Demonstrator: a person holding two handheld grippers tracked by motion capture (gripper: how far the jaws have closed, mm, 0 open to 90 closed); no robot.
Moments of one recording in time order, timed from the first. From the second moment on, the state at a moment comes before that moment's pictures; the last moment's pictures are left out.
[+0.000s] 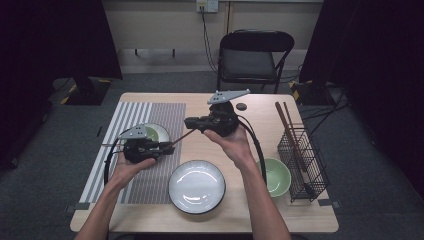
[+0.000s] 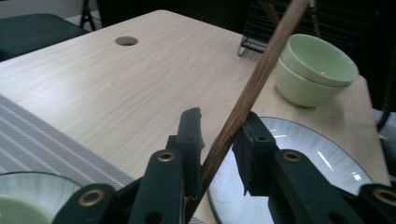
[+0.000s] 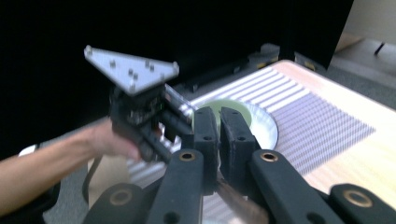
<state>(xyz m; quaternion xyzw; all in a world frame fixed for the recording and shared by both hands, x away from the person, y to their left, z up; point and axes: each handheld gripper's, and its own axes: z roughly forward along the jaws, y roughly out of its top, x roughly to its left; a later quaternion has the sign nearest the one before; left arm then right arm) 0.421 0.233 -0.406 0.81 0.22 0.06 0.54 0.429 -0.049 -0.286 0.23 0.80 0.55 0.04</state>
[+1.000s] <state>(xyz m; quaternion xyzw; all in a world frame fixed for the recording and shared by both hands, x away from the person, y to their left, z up) 0.416 0.233 -0.396 0.76 0.23 0.01 0.61 0.433 -0.035 -0.325 0.25 0.74 0.62 0.03</state>
